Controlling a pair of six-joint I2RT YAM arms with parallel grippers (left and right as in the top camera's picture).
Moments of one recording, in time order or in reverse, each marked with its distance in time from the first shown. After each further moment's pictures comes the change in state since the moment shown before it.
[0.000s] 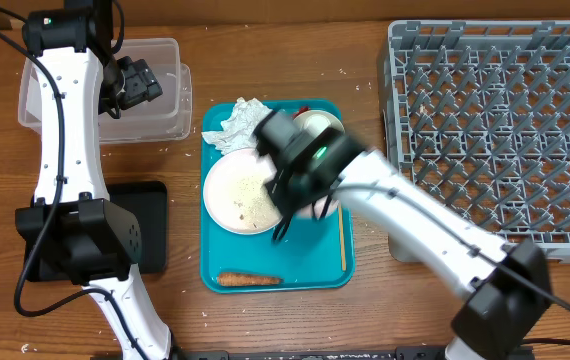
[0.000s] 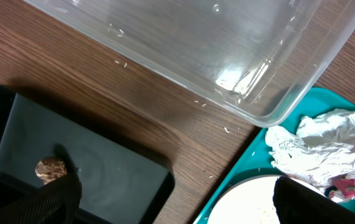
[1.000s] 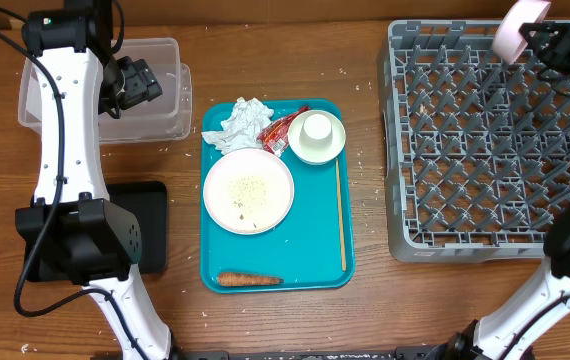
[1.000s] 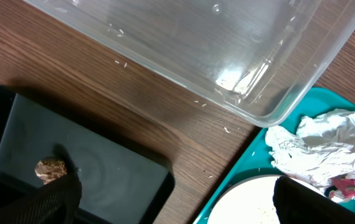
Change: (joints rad) left arm 0.000 0.000 0.000 0.000 0.001 0.000; right arm -1.240 0.297 0.133 0.886 -1.021 -0.004
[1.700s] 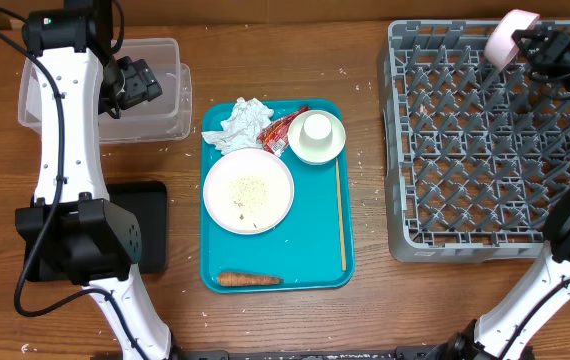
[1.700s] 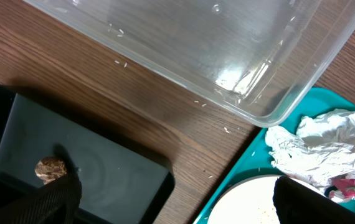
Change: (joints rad) left arm 0.000 0.000 0.000 0.000 0.000 0.000; right arm -0.001 0.110 0.000 0.113 0.026 0.132
